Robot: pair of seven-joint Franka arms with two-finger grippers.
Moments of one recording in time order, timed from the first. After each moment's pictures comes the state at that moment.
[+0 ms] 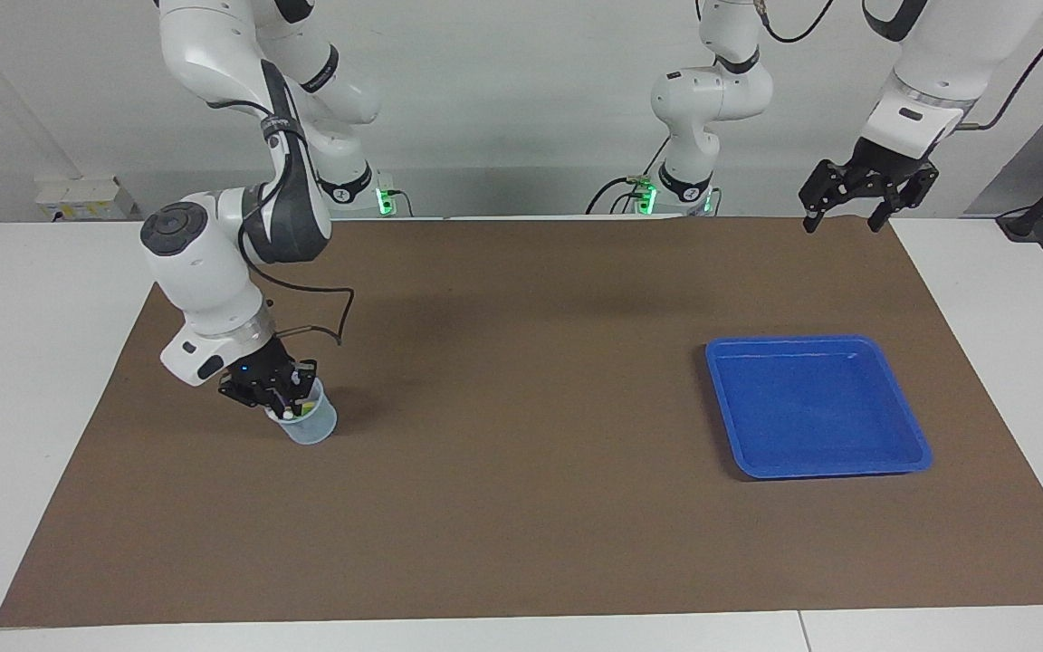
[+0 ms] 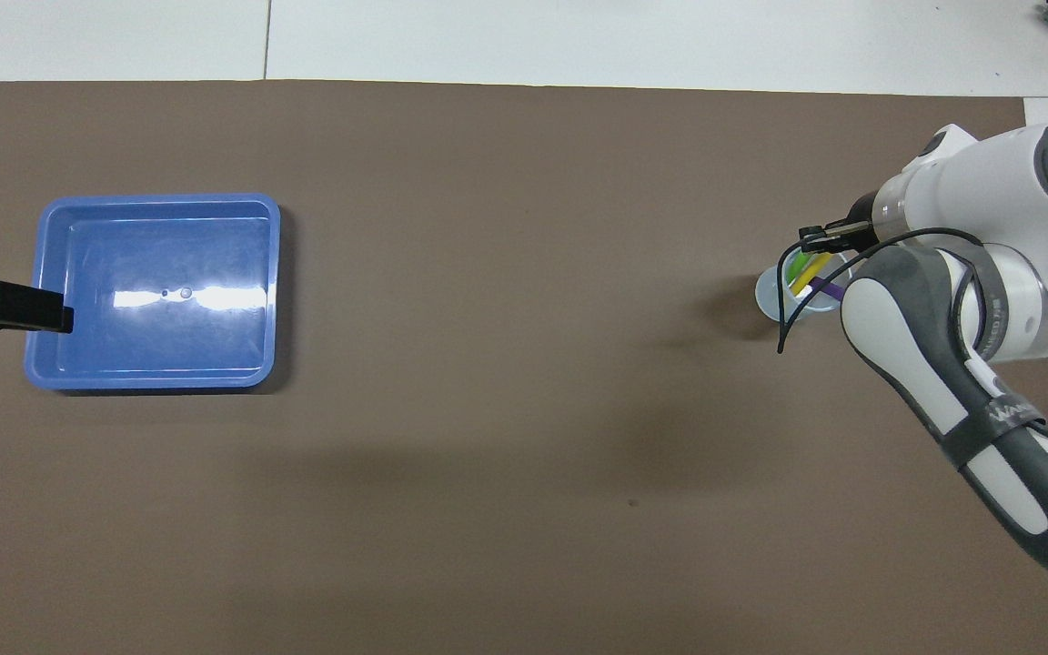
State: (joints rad) left arm 0.03 -0.13 -0.07 -1.69 -0.02 1.61 0.01; right arm -0.26 0.30 0.32 -1.81 -0.06 2.22 -0.05
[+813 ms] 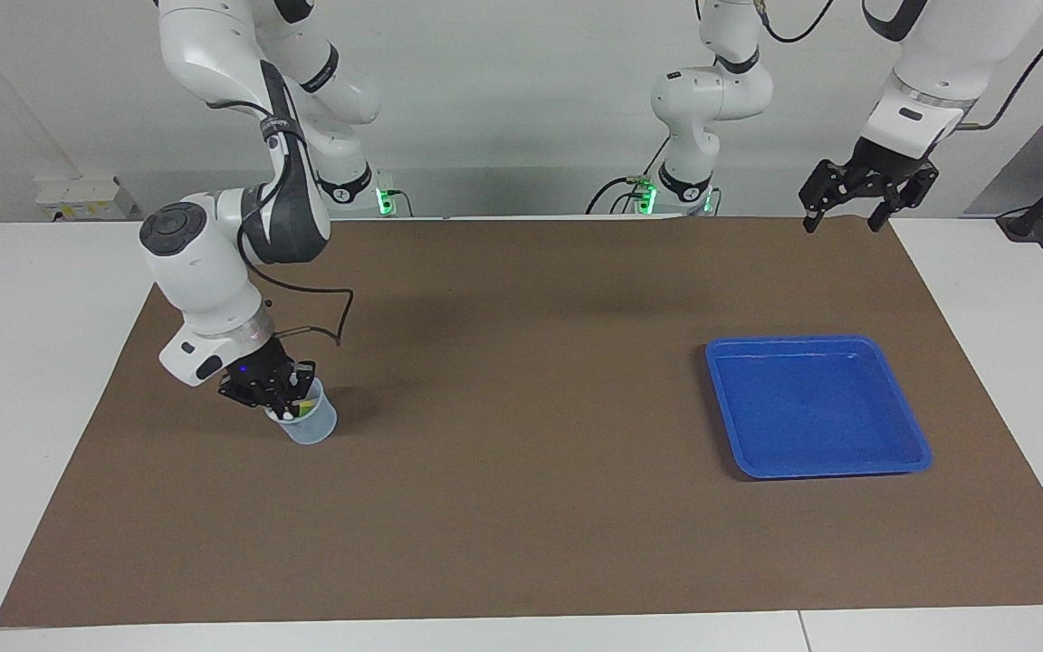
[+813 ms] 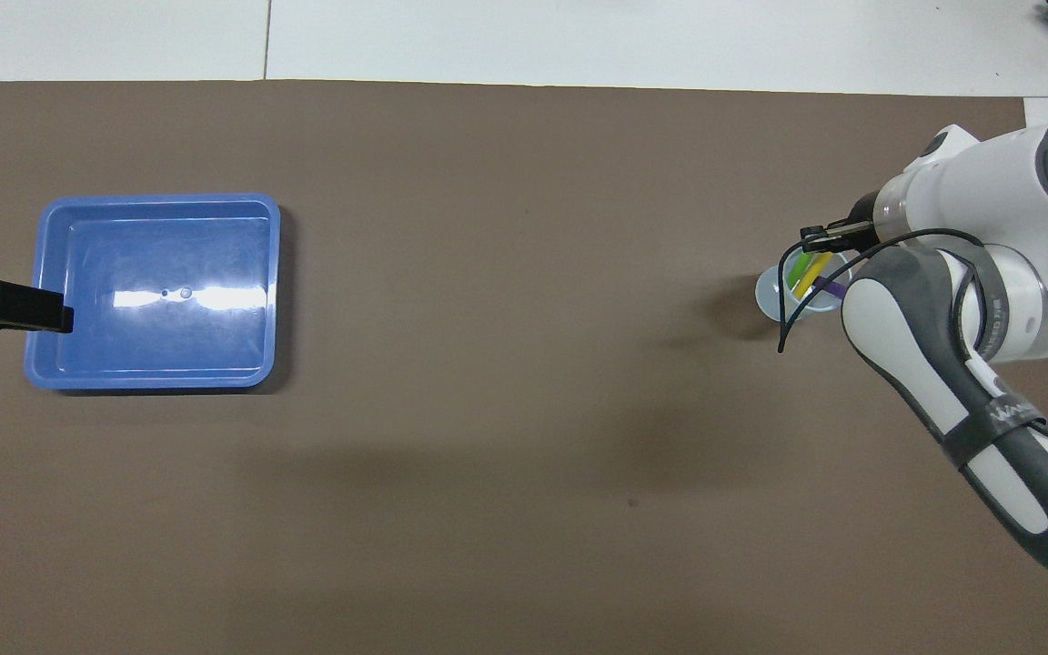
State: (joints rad) left arm 0.03 -0.13 -0.07 -1.69 -0.02 1.61 0.01; right arm -0.26 0.30 0.32 -1.81 -0.06 2.23 -0.05
